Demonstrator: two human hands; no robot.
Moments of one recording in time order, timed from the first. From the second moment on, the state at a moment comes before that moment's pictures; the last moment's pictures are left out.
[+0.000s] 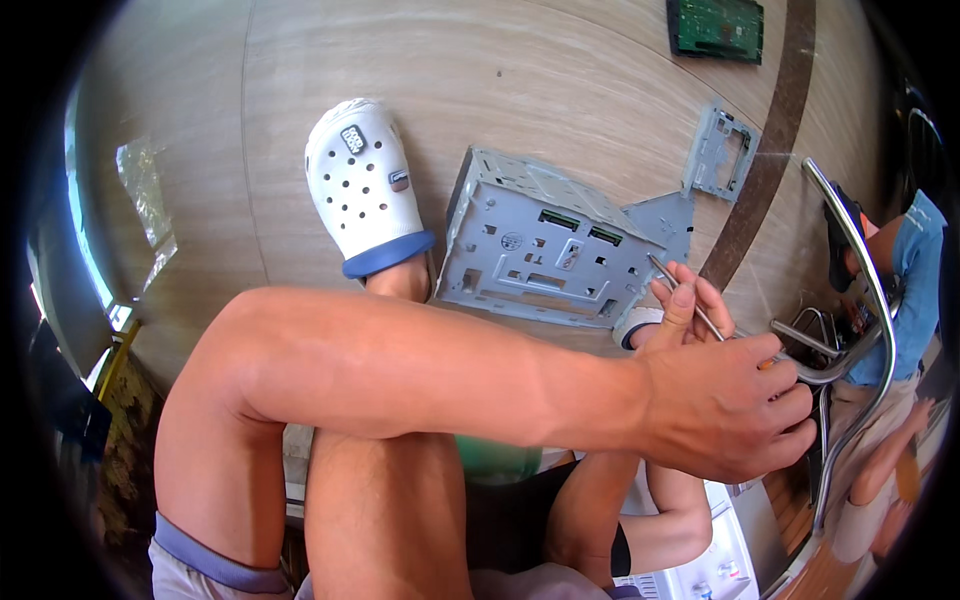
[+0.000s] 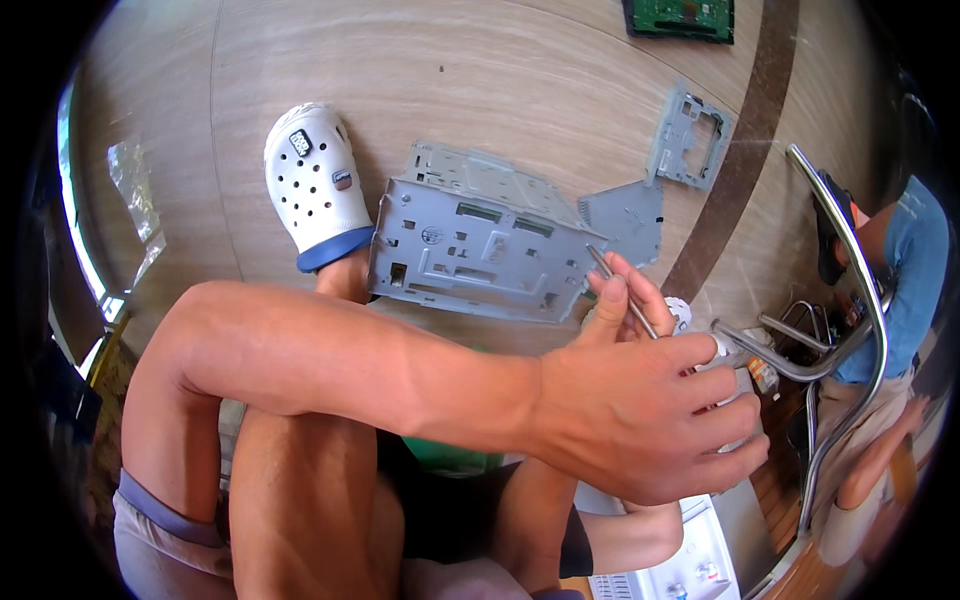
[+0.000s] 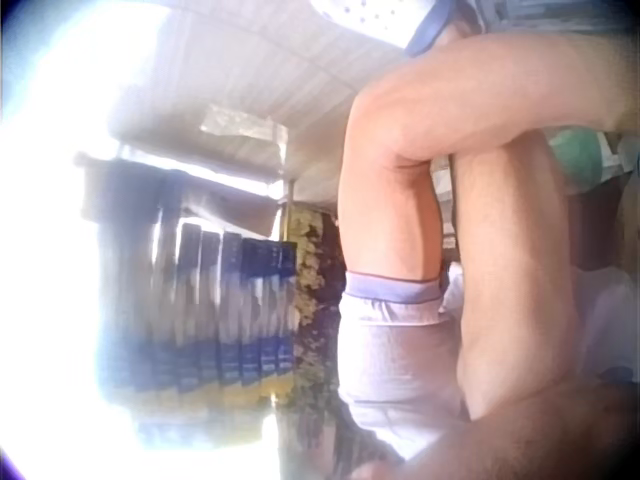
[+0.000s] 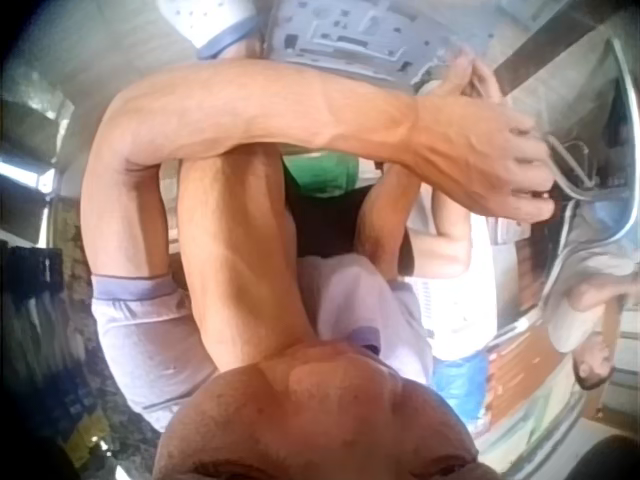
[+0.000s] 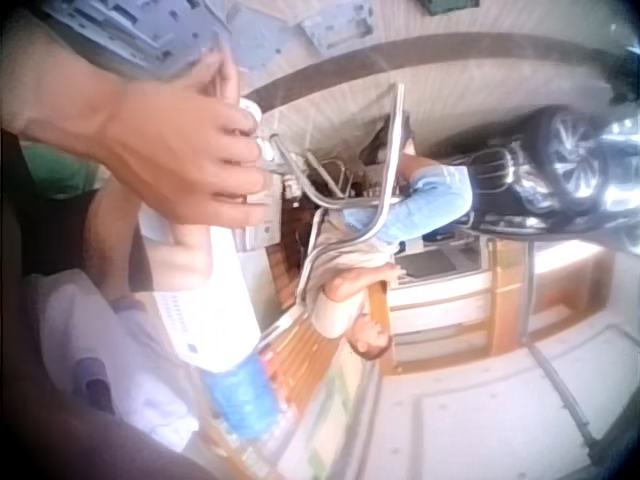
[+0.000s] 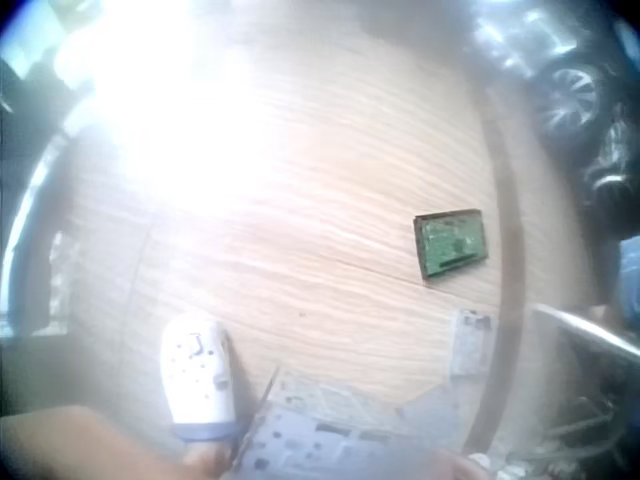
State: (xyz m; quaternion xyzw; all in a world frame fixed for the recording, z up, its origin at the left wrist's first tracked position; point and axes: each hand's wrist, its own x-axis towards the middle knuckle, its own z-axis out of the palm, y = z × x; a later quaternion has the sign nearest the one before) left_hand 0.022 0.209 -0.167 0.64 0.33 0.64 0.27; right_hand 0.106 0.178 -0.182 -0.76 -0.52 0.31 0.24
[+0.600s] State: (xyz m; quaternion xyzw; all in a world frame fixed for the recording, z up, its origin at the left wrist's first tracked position) left_hand -0.149 0.175 -0.266 0.22 0.69 0.61 0.32; right_hand 0.236 0.202 -0.289 -0.82 -0.26 0.40 0.31
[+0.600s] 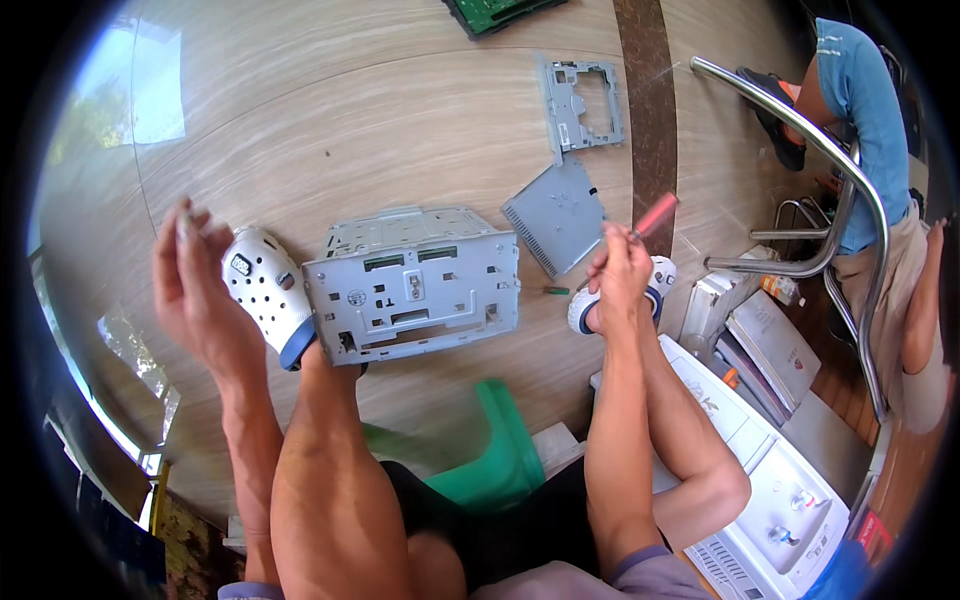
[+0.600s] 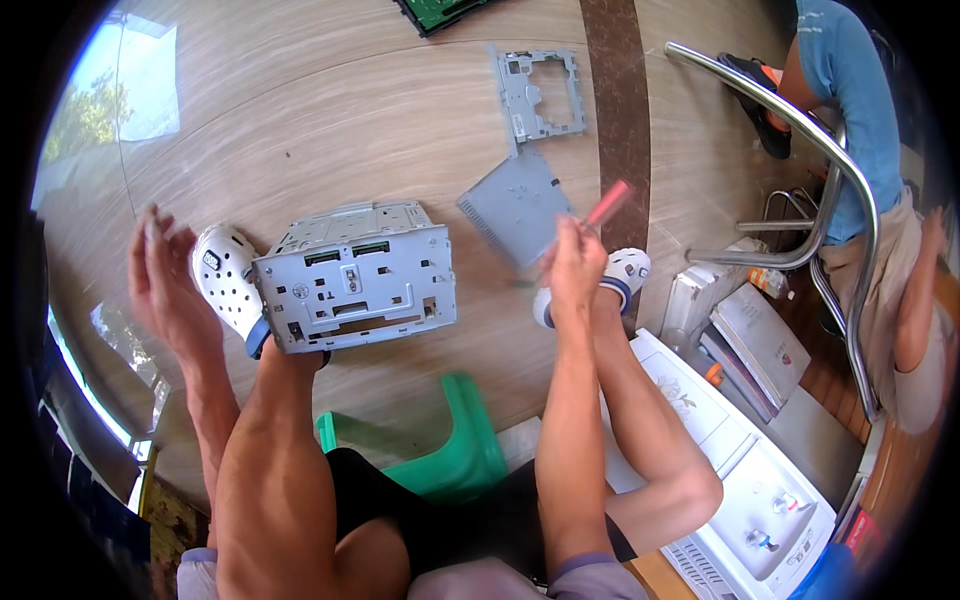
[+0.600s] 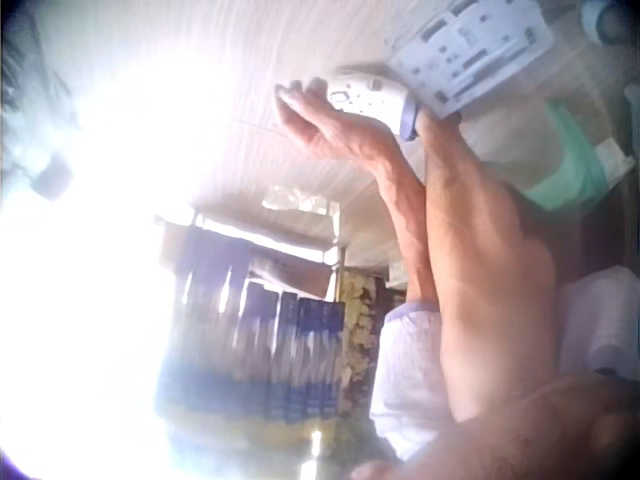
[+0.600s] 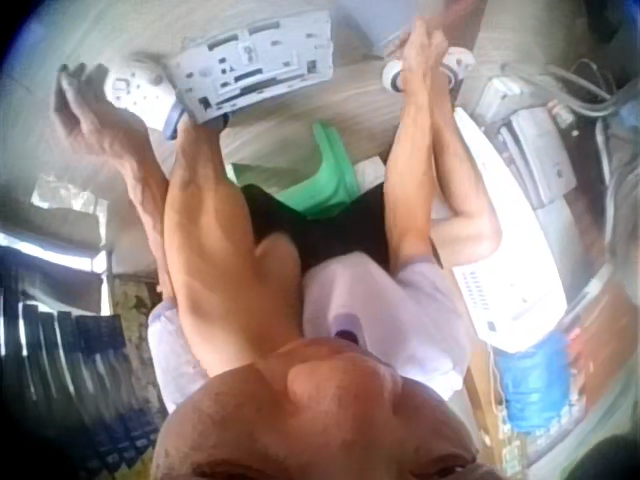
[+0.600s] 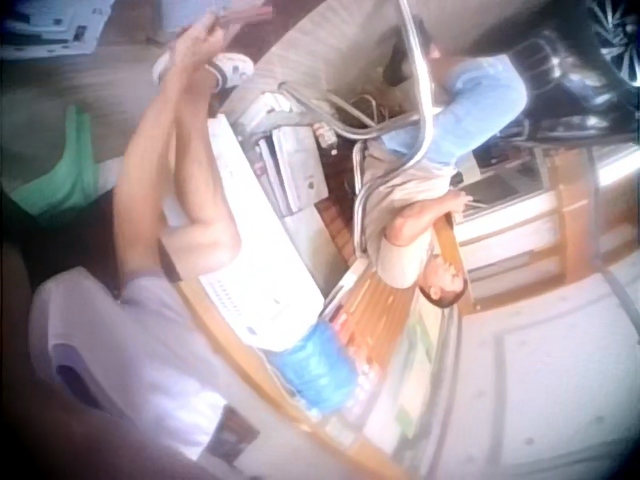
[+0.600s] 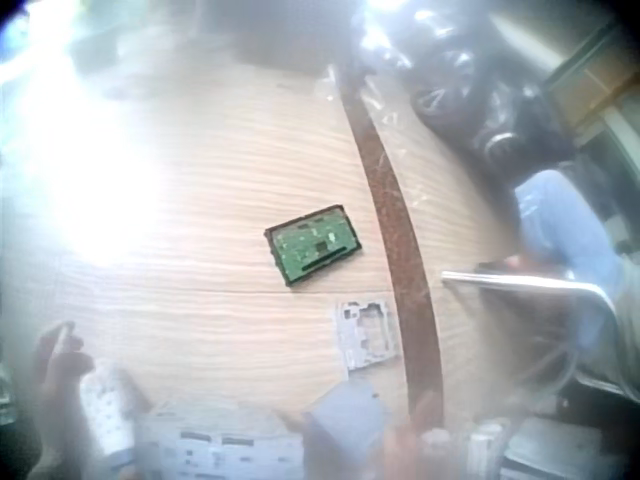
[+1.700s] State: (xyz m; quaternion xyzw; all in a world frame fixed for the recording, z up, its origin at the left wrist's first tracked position) left_hand -0.130 0.145 -0.292 0.22 0.75 0.51 0.36; right_hand 0.227 0.225 -0.338 -0.76 -0.39 0.34 0.39
